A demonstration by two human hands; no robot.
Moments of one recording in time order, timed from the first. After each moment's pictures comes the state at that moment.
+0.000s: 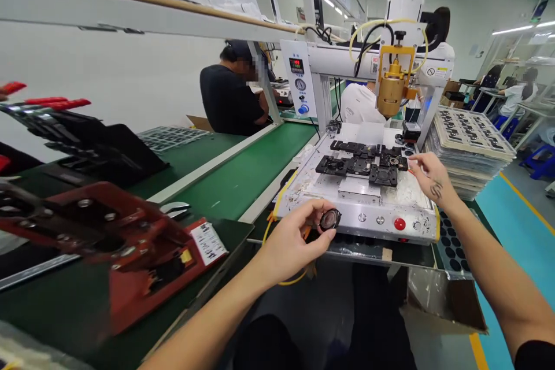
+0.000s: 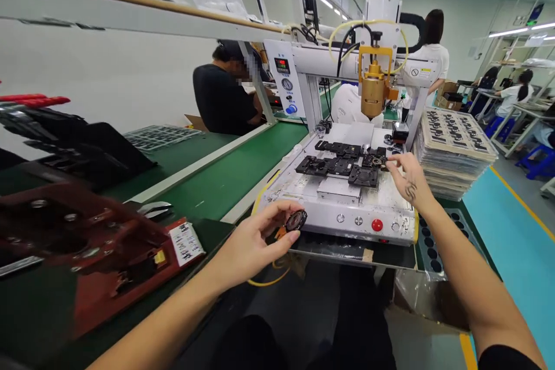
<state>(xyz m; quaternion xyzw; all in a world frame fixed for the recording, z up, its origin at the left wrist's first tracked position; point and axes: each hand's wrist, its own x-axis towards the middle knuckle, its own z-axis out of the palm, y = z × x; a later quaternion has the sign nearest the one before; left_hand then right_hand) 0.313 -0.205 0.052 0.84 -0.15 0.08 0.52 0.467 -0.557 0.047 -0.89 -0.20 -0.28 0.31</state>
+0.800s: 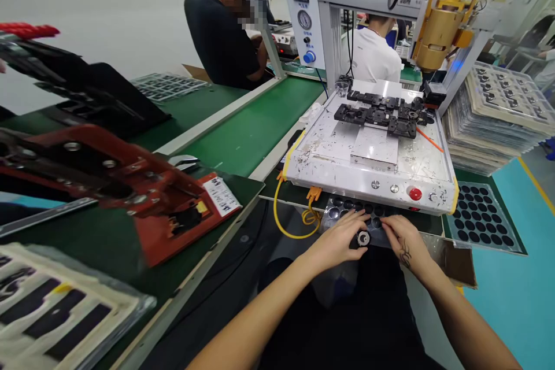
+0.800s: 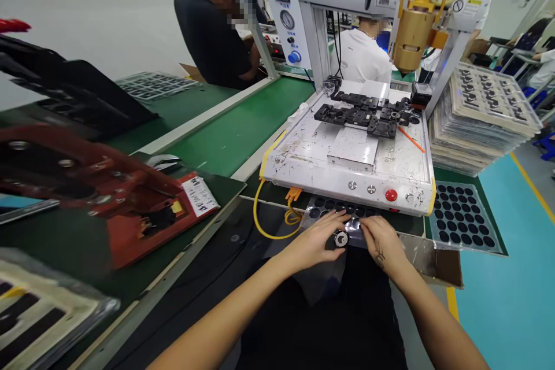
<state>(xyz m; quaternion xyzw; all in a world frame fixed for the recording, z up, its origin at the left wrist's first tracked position) 0.300 -0.240 -0.122 0.87 -0.32 -0.02 0.38 0.309 -0.491 -0.121 -0.88 -0.29 -0.11 0.37</state>
